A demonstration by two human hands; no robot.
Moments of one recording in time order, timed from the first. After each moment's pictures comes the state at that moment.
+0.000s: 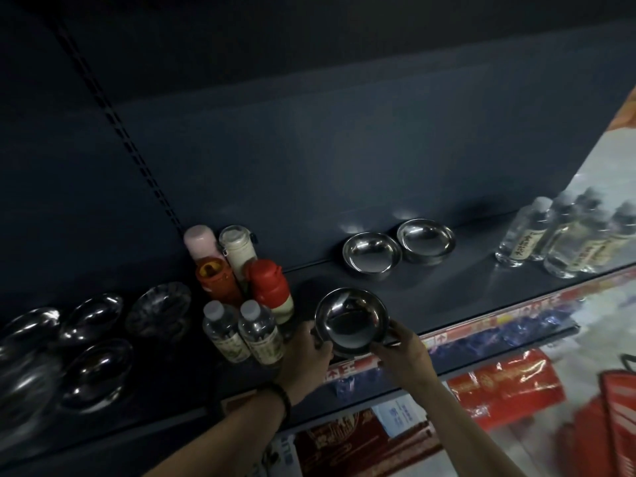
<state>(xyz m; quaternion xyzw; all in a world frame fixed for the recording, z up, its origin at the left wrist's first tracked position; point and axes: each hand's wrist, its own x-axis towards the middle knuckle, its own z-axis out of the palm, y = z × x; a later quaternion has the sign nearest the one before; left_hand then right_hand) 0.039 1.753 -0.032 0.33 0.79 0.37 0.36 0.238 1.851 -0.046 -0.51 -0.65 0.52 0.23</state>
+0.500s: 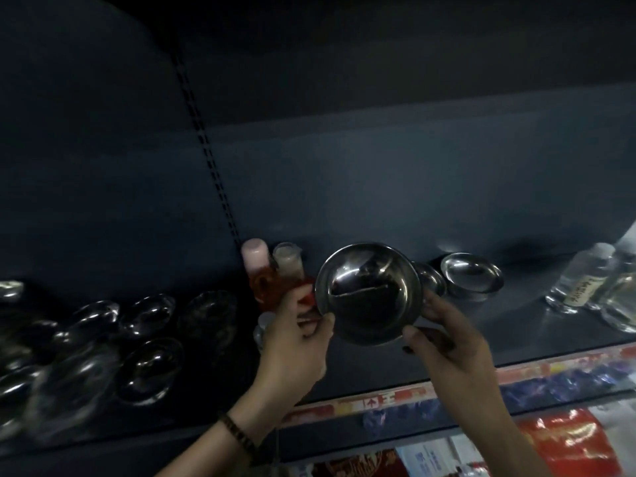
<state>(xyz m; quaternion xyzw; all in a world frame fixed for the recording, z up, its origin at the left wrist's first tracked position) 0.006 1.684 0.129 0.34 0.69 0.60 0.23 0.204 1.788 0.107 -0.36 -0.63 0.53 0.44</state>
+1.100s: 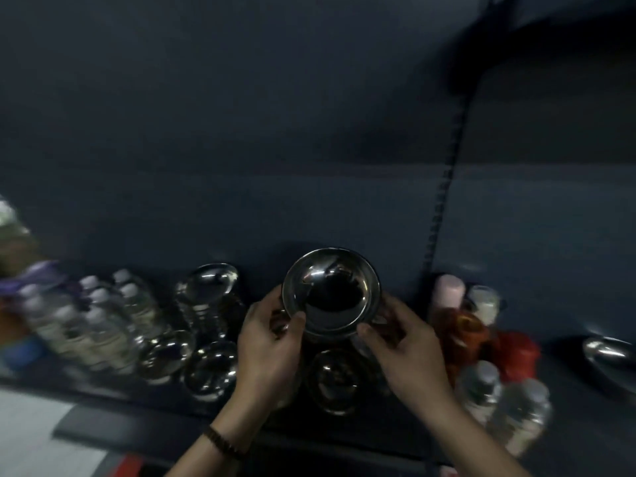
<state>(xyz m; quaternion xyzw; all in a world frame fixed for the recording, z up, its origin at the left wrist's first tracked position) -0.280 1.441 0.163 0.23 0.75 0.62 0.02 -0.150 1.604 0.145 -0.21 -0.75 0.52 0.35</state>
